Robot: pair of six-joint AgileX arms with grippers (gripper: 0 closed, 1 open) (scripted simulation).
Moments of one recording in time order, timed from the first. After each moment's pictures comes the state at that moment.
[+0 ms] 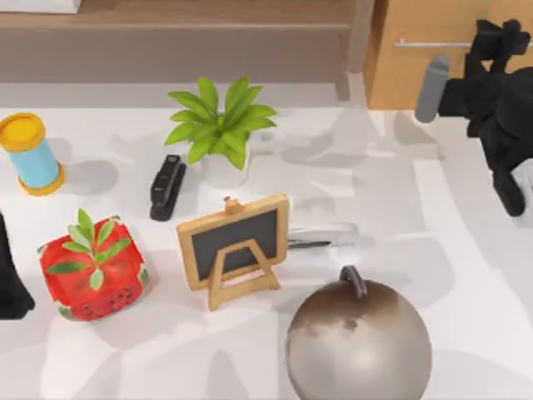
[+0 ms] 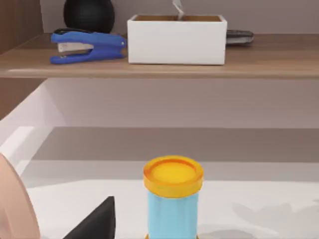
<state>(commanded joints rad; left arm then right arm) 0.00 0.00 0.00 0.00 0.00 0.00 0.16 2.28 1.06 1.22 0.20 -1.56</state>
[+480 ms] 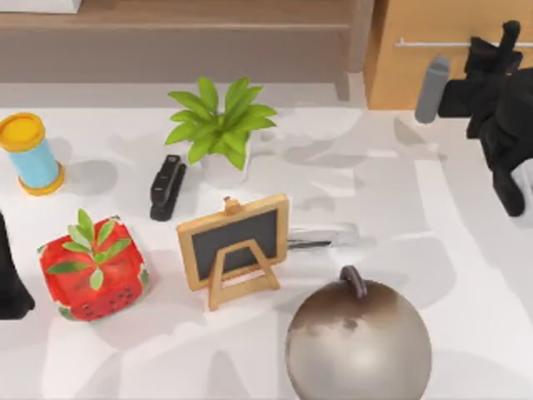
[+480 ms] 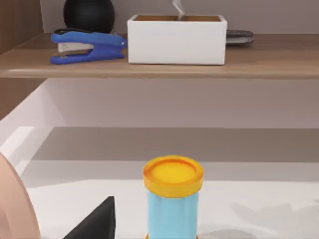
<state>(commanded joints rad) 0.00 0.00 0.00 0.00 0.00 0.00 0.16 2.28 1.06 1.22 0.20 -1.56</state>
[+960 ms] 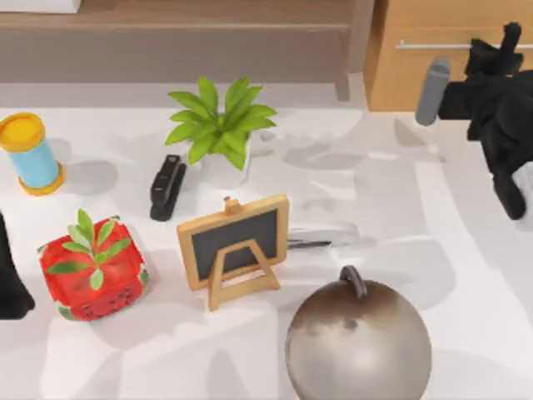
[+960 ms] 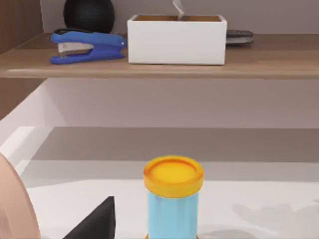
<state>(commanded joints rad) 0.00 0.00 0.00 0.00 0.00 0.00 0.17 2.27 1.04 1.23 0.20 -1.55</state>
